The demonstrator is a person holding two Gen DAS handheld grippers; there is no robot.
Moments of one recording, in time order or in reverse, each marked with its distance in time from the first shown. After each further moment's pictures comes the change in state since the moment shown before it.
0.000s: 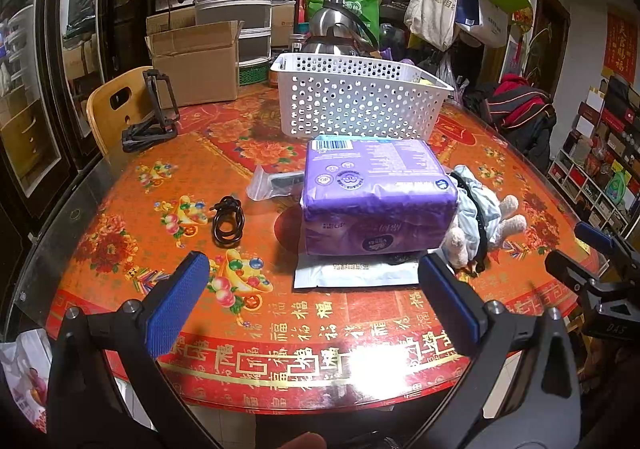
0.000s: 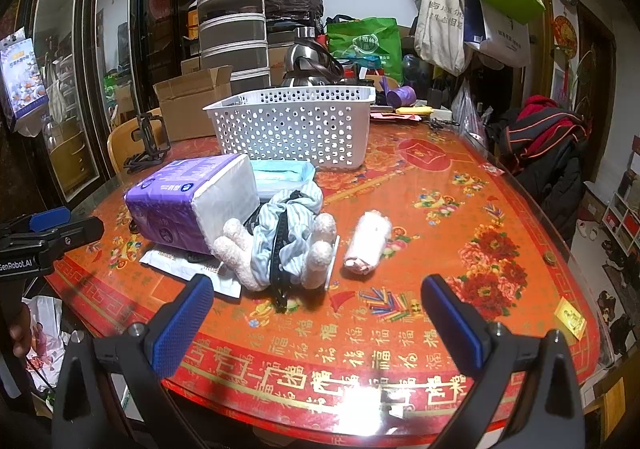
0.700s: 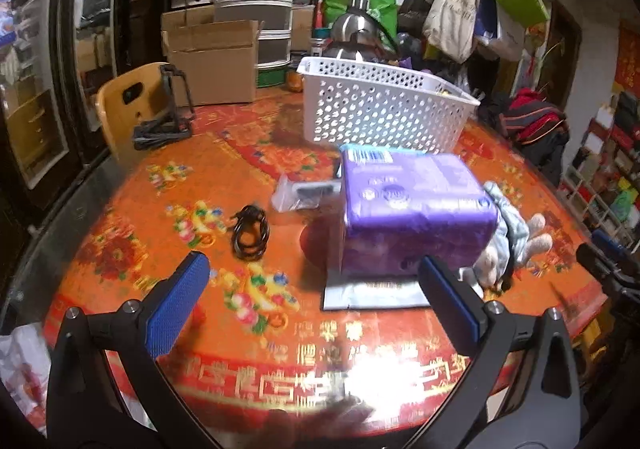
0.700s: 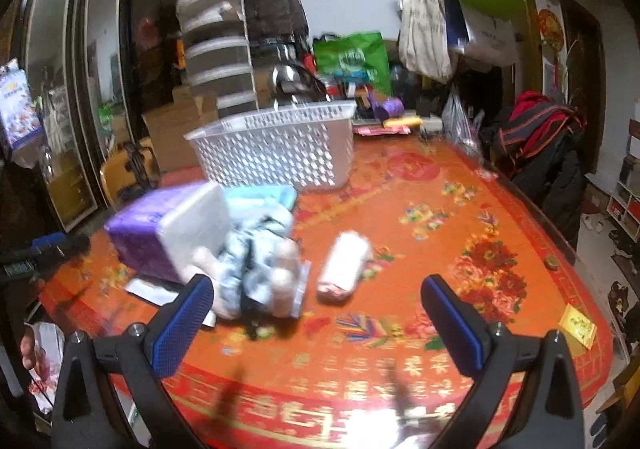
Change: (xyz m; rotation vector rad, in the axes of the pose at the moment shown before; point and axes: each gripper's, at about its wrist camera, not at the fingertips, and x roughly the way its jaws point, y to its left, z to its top) left arm 0.022 0.027 0.004 -0.046 -0.028 0.020; right arm 0.020 -0.040 -0.002 0.071 -0.054 0.009
